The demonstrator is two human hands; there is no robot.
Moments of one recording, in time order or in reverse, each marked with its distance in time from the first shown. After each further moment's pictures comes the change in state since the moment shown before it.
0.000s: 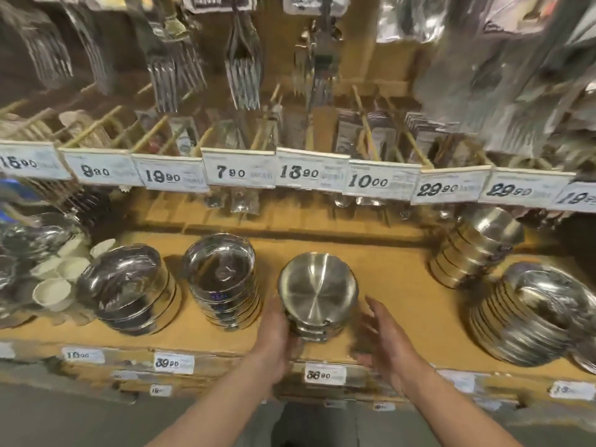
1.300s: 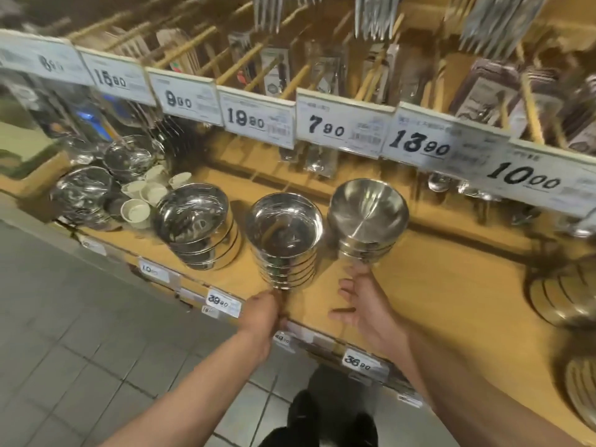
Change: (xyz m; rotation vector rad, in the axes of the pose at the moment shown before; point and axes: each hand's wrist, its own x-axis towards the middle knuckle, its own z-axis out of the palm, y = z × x) left_hand 0.017 -0.005 -0.089 -0.012 0.538 -0.119; right_hand 0.056 0.002 0.111 -0.209 -0.294 0.057
